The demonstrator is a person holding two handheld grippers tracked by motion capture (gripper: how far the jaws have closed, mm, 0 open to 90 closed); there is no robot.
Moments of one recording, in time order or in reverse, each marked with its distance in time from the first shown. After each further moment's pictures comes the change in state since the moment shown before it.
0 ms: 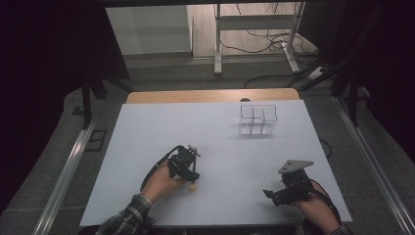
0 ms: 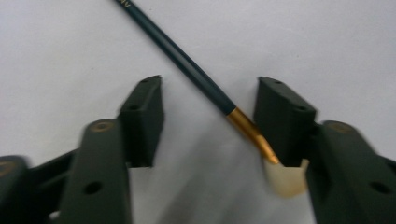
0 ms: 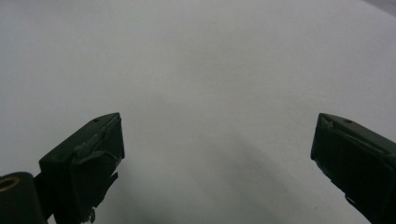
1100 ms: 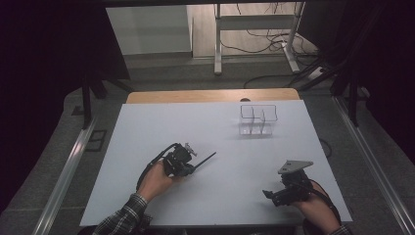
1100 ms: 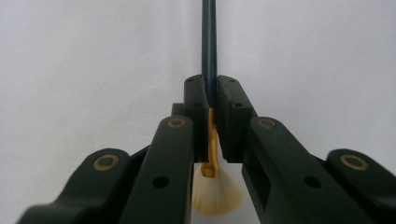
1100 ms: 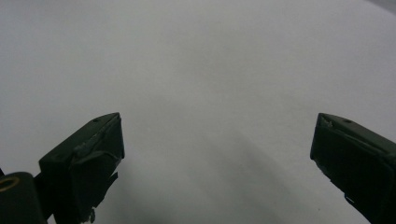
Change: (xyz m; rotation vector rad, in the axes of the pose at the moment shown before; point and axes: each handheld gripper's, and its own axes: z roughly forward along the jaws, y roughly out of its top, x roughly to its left) left arm 0.004 -0.006 -0.018 -0.077 -0.045 0.106; right arm 0.000 0.000 0.000 0.000 0.011 -0.011
